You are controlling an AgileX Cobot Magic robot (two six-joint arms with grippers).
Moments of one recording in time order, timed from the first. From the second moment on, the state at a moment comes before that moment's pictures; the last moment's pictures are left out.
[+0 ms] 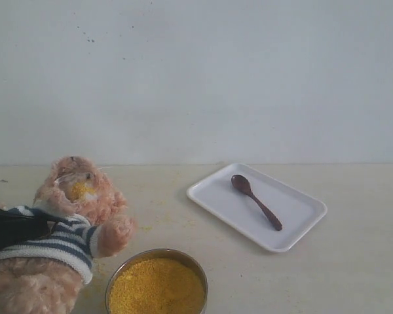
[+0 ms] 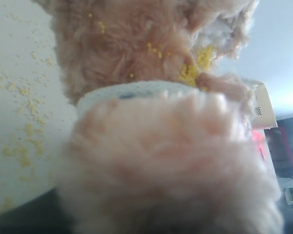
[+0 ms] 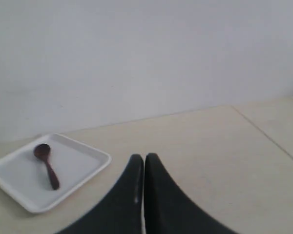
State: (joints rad) left arm 0.29 1.60 -0.54 -1.68 1.04 1.39; right arm 0.01 0.00 -0.19 -0.36 0.37 0.45
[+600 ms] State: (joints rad) left arm 0.29 1.60 -0.54 -1.72 1.07 1.40; right arm 0.01 0.00 -0.19 -0.43 0.39 0.47
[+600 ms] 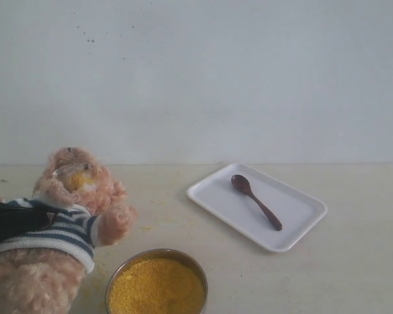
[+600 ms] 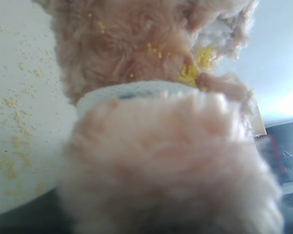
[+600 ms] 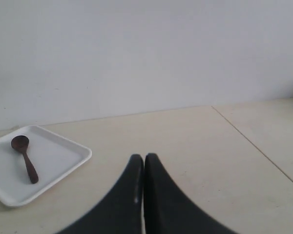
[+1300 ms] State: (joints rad) left arm 0.29 1.60 -0.55 -1.73 0.89 1.56; right arm 0.01 0.00 0.00 -0.32 0.34 0.49
